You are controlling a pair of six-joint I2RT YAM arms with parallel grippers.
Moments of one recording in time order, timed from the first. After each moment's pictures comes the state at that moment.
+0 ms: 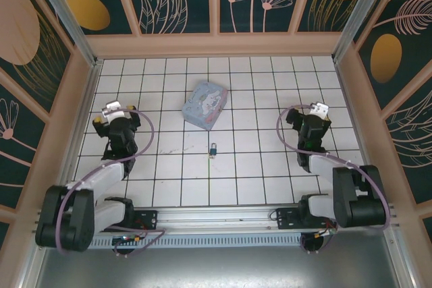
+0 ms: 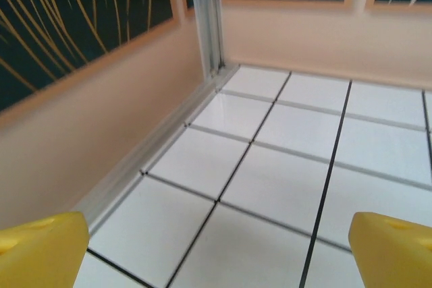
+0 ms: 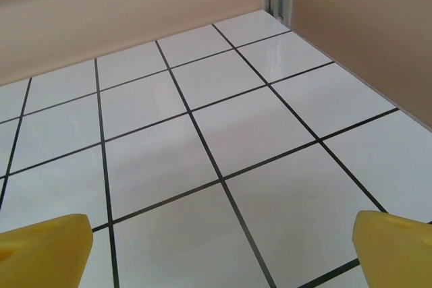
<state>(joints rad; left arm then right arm) -0.13 1.19 0.31 0.62 -0.59 -0.09 0.08 1.29 0.31 0.67 0.34 0.23</state>
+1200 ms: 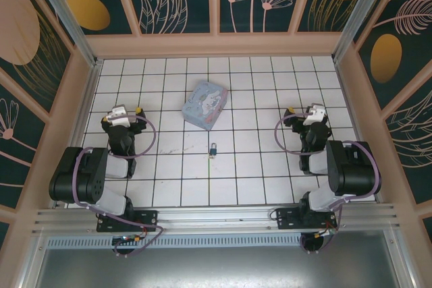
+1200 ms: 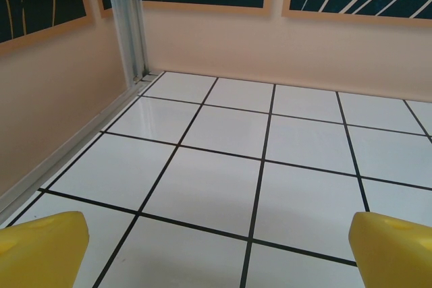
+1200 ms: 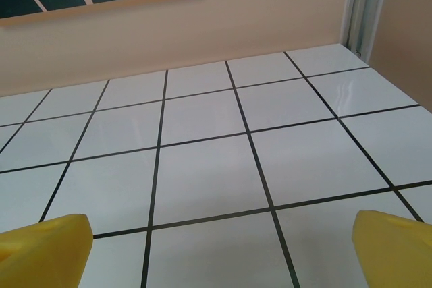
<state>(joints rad) -0.04 1.52 0.22 1.17 -0.27 -0.08 -0.03 1.54 0.23 1.15 0.01 0.11</state>
